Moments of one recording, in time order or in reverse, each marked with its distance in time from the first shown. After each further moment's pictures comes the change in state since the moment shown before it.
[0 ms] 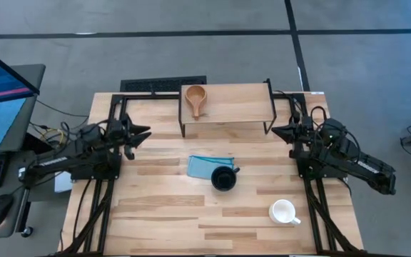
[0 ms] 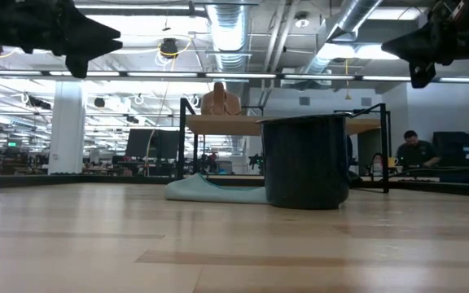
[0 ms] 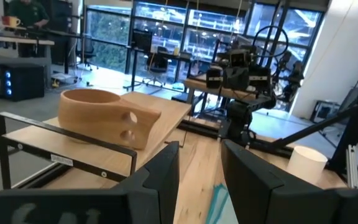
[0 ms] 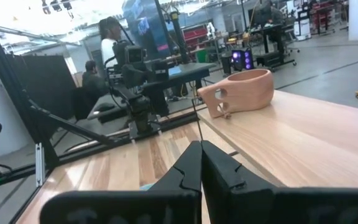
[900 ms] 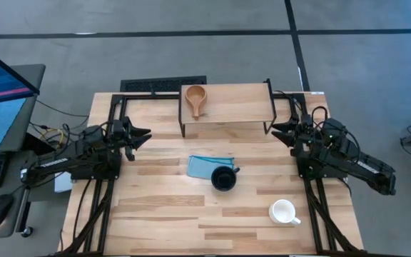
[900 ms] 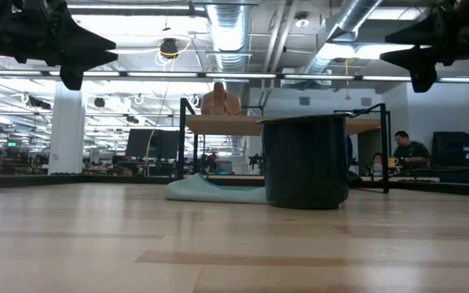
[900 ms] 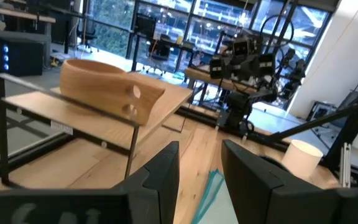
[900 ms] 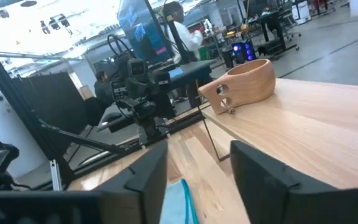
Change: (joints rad) left arm 0.000 -0.066 -0.043 -0.073 -0.003 -0.077; right arm -0.006 0.000 0.000 0.000 0.000 0.137
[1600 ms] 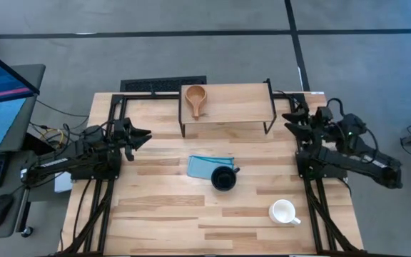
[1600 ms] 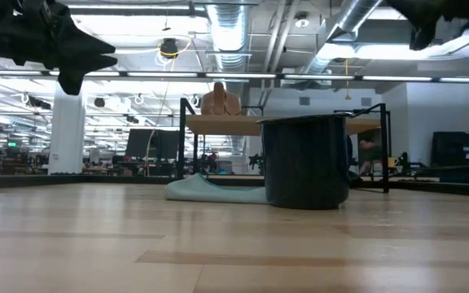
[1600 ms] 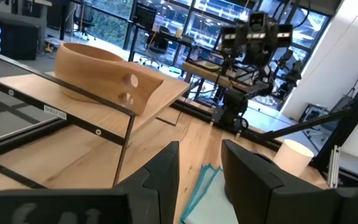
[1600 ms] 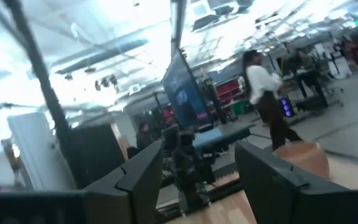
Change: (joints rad) left arm 0.000 0.000 0.000 -0.025 0.015 -0.063; right arm 0.055 0.079 0.124 0.262 0.005 0.079
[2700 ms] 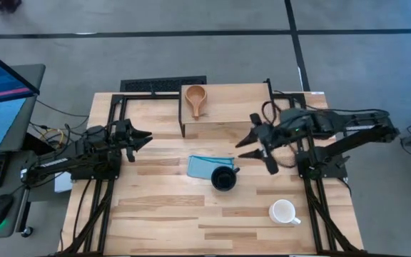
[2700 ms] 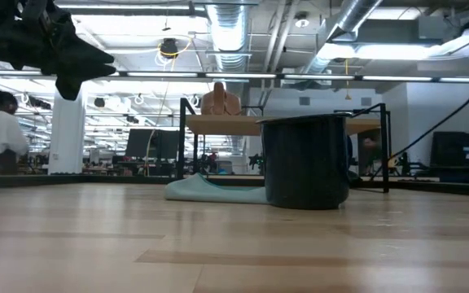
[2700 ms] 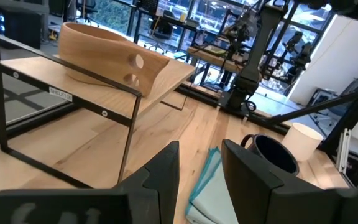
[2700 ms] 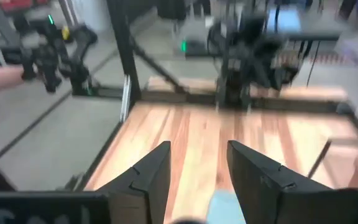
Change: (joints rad) left arm 0.000 0.000 0.000 -0.068 0.000 0.023; right arm 0.529 0.953 0.818 -0.524 0.138 -0.456
